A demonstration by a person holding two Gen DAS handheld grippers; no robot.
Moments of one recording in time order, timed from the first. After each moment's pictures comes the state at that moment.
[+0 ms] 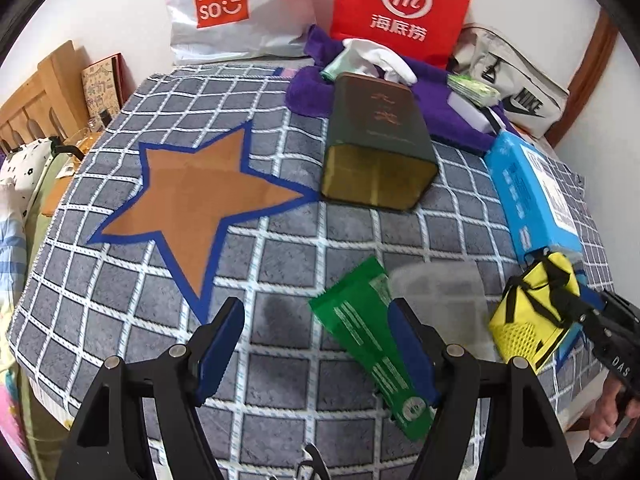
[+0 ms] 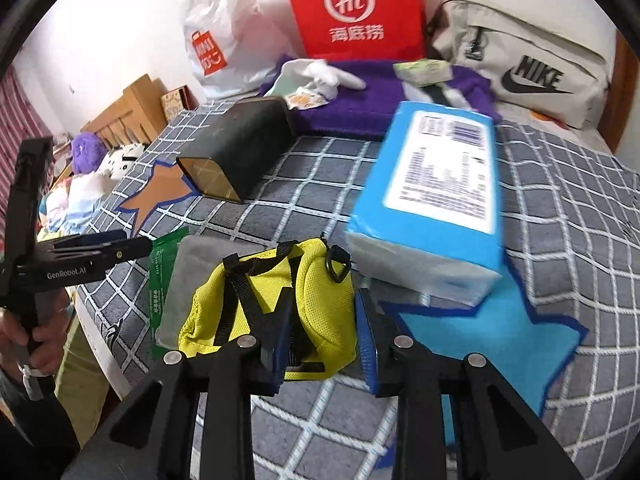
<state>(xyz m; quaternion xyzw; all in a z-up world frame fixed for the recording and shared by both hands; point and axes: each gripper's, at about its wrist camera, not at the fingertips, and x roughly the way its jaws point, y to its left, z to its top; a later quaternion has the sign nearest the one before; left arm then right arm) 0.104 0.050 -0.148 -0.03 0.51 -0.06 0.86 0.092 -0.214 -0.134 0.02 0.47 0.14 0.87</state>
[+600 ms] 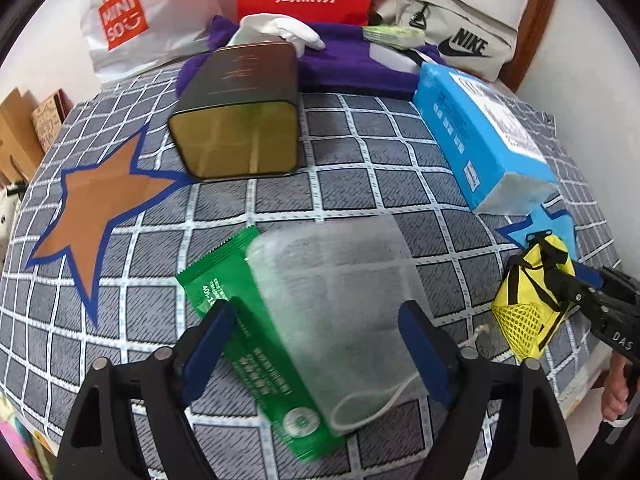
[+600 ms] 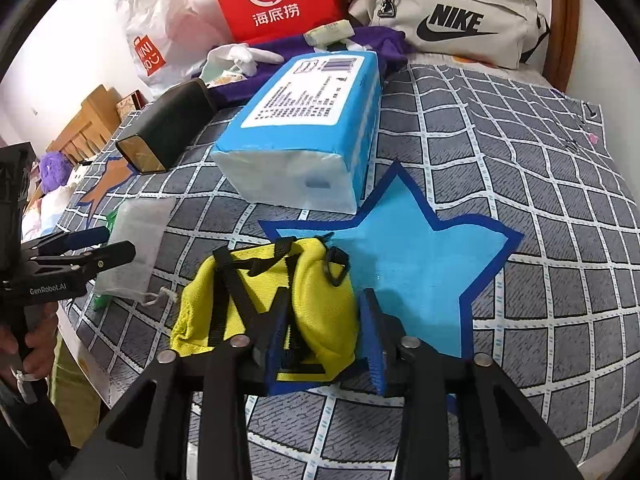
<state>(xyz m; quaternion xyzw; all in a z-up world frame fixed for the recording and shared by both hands) 0.099 -0.030 -0.171 0.04 0.51 -0.12 0.85 0.064 -0.281 -0.166 0.05 0.50 0.07 0.86</state>
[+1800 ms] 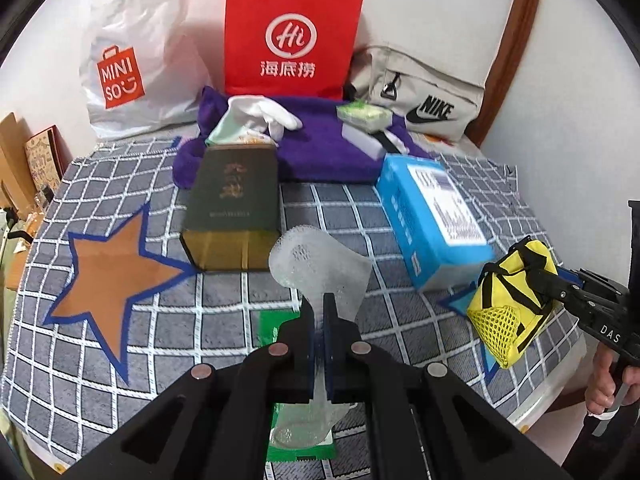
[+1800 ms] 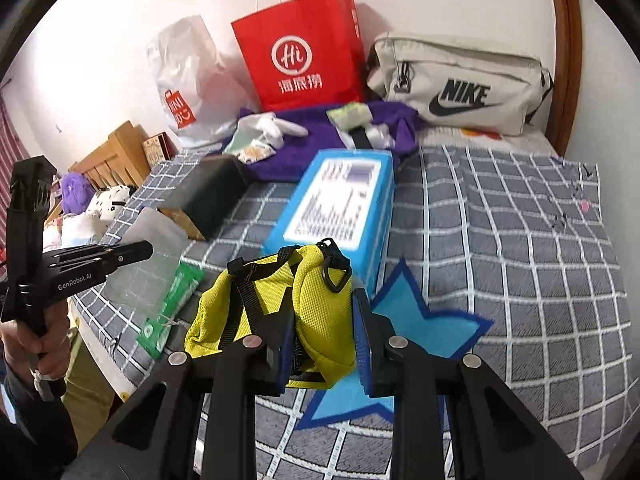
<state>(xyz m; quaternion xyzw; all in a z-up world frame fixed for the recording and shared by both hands) 0.104 -0.019 -0.097 0.00 0.44 -0.17 0.88 0.069 -0.281 -0.088 0.05 0.43 0.10 0.90</state>
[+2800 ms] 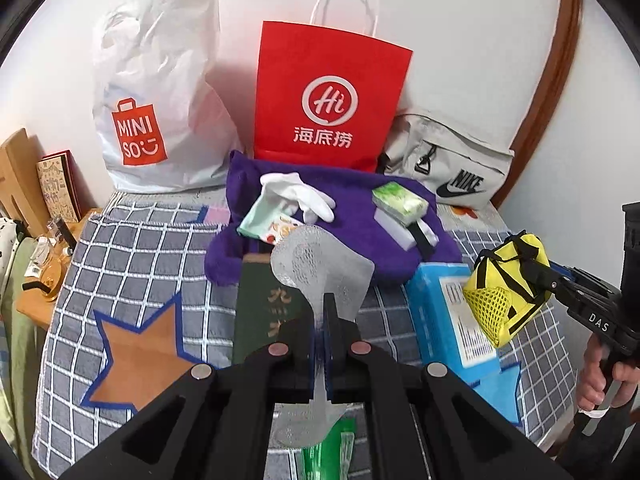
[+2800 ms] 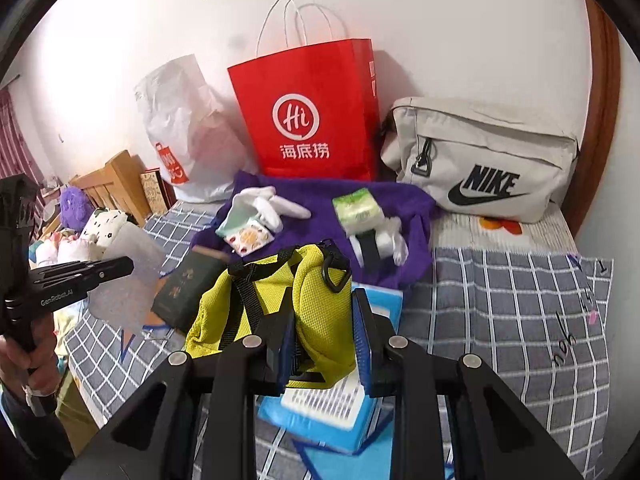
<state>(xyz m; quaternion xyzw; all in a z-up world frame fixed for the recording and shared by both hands) 0.189 0.003 -0.035 -0.04 0.41 -0.13 0.90 0.183 -0.271 -0.031 0.04 0.39 0.11 0.91</state>
